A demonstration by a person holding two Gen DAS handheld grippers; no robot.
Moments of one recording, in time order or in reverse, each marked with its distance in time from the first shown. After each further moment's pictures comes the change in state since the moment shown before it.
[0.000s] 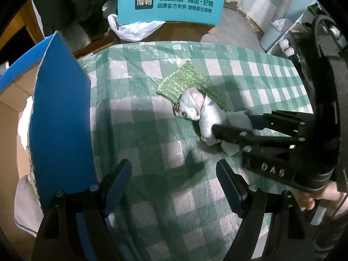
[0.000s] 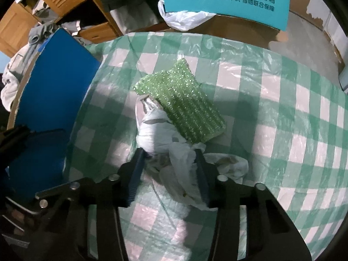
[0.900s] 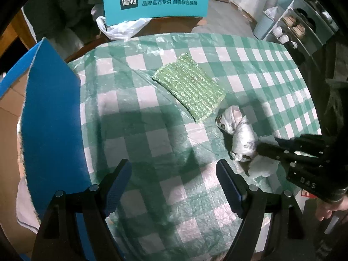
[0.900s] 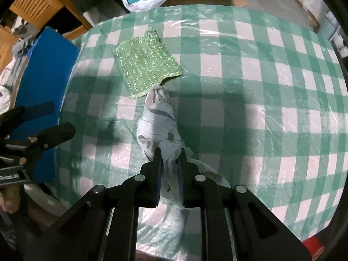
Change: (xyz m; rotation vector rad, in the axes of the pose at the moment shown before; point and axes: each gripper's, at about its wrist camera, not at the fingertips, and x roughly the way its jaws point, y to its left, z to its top) left arm 0.000 -0.021 -0.015 0.074 0.022 0.016; right arm -0.041 -0.033 -0.079 0.159 0.036 -0.061
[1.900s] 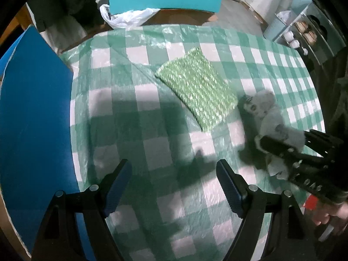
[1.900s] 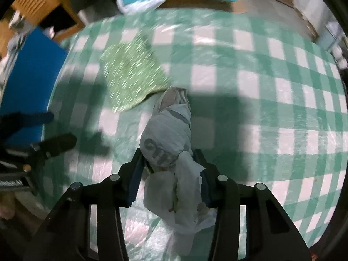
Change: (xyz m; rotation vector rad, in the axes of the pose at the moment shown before) left arm 0.029 0.004 0.018 -0.086 0.027 0.011; right arm 0.011 -0.028 0.026 0.002 -0.048 -0.061
